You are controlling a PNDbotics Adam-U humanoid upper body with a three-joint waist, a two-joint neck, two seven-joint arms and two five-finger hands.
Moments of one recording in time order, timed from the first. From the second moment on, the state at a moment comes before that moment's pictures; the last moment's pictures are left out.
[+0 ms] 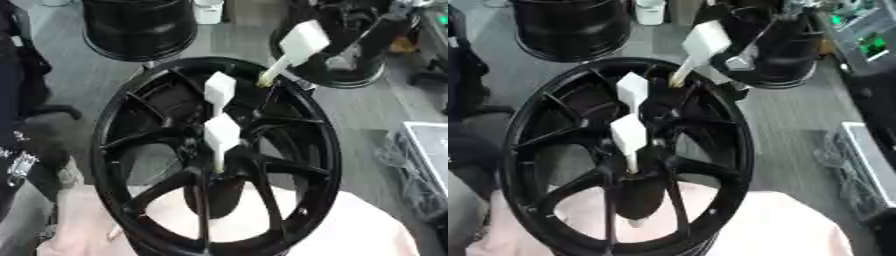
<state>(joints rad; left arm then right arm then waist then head) -0.16 0.19 0.22 -1.75 -0.09 -0.01 -0.30 -0.89 -0.69 0.09 -1.47 0.21 -0.27 0.71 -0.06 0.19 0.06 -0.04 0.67</state>
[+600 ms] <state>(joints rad) -0.16 0.18 0.24 -1.75 -0.09 -0.01 -0.27 -0.30 -0.66 -0.45 -1.35 0.33 0.04 0.08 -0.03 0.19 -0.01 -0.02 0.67</state>
